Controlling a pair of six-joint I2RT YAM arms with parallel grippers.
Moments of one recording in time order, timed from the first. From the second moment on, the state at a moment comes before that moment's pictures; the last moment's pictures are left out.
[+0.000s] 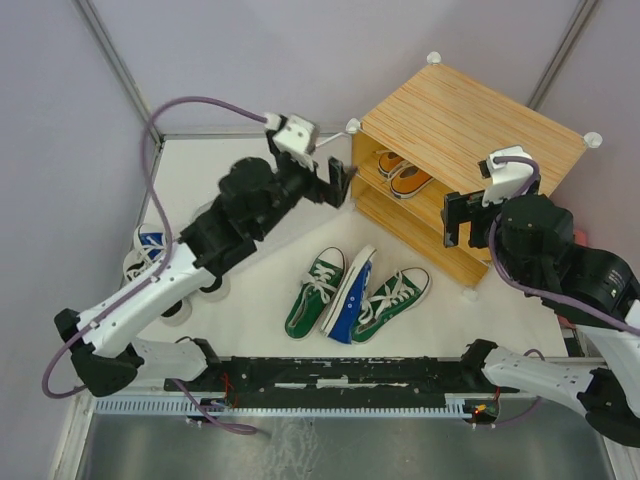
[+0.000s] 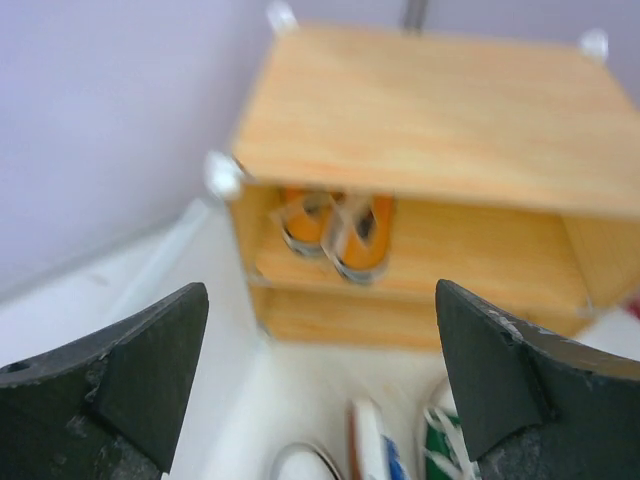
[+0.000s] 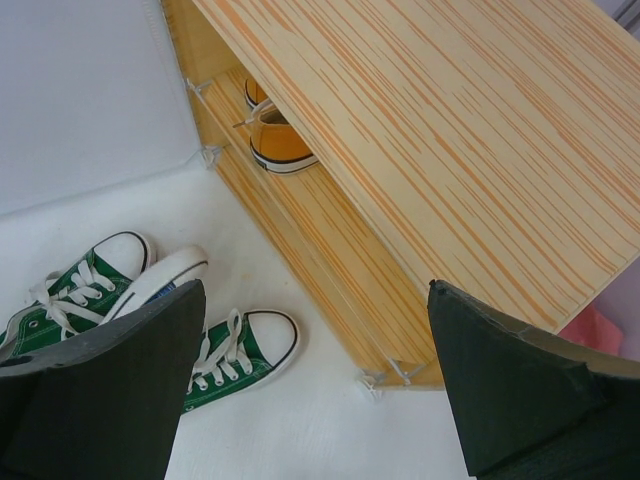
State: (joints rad) left arm -0.92 1.24 1.34 -0.15 -0.24 -0.07; right arm 0.84 0.92 1.57 -1.05 0.65 0.14
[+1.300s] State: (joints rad) left arm 0.38 1.18 0.73 -0.24 -0.57 -0.63; right arm 0.84 0.97 1.56 -1.10 0.50 0.22
